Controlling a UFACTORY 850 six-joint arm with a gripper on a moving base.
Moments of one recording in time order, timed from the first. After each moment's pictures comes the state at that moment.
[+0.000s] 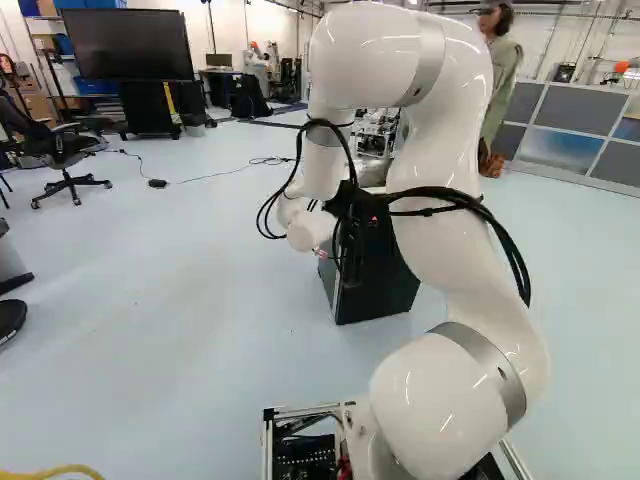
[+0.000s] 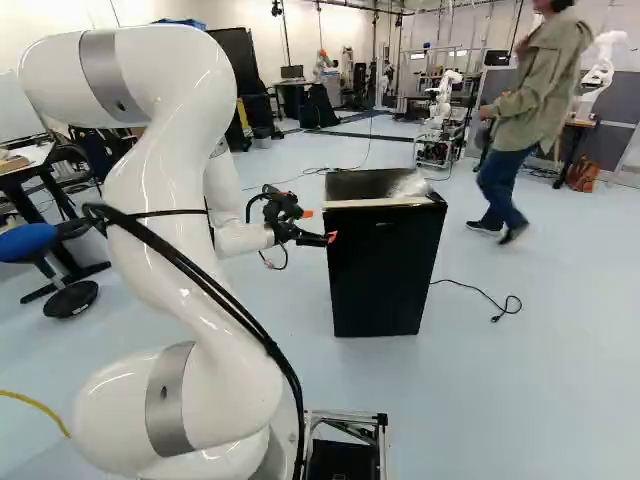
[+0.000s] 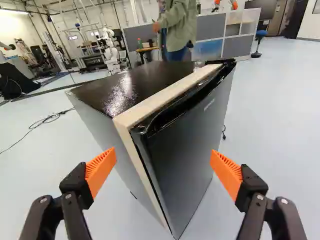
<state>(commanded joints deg) 18.4 -32.2 -41.8 62.5 70.3 0.0</state>
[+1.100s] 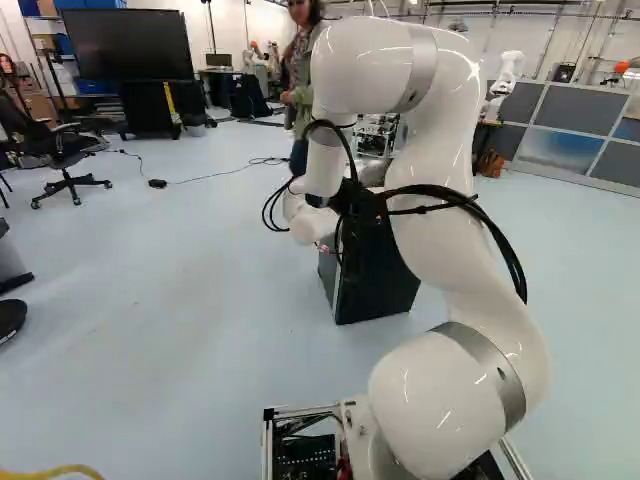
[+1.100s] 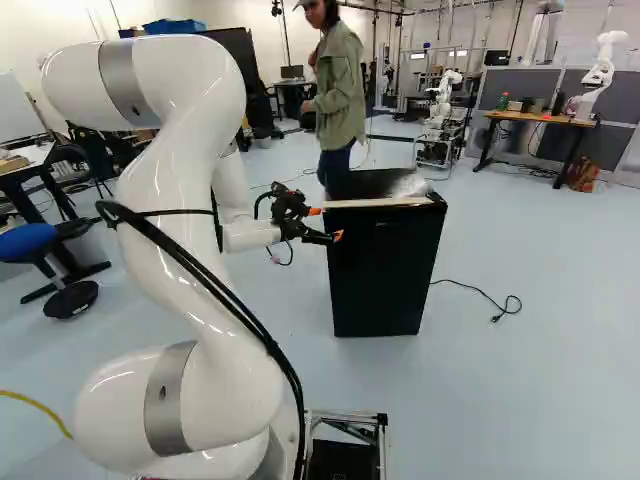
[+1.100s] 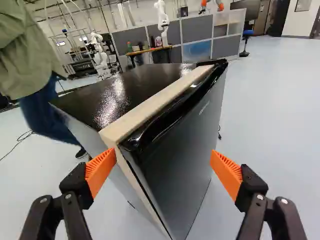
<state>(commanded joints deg) 16.1 -34.4 -45.3 64.5 70.3 0.0</state>
